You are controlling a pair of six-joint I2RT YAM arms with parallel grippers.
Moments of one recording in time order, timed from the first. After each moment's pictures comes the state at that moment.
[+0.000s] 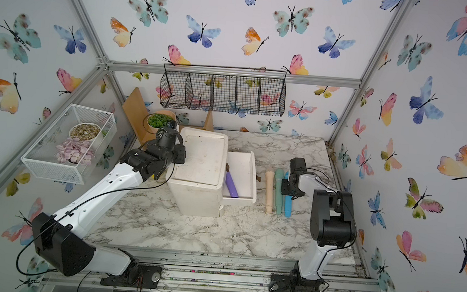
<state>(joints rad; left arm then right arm) -0.46 1.42 1.38 -0.63 -0.34 -0.26 0.08 1.79 1.12 -0.51 0.05 0.08</state>
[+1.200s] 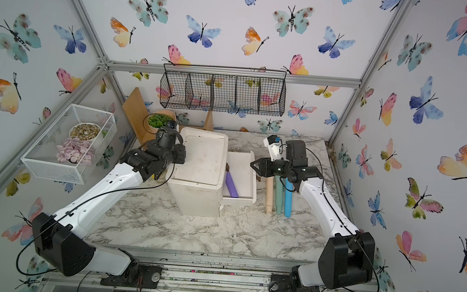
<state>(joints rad) -0.46 1.42 1.38 -0.63 -0.34 -0.26 0.30 1.44 1.22 -0.46 -0.61 0.10</state>
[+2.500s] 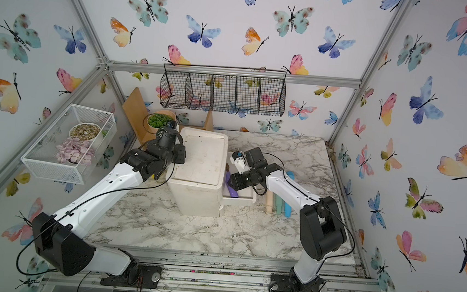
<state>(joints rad) -0.46 1.42 1.38 -0.63 -0.34 -0.26 0.58 1.73 1.30 -0.52 -0.36 0.03</state>
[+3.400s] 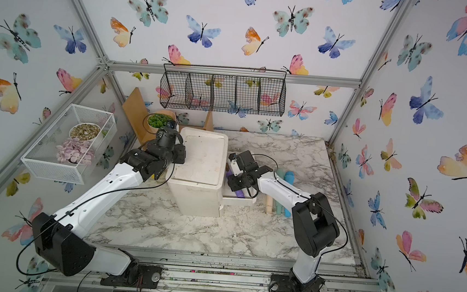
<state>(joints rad) -0.46 1.42 1.38 -0.62 -0.34 -0.26 0.64 1.78 1.30 -0.49 -0.12 0.11</state>
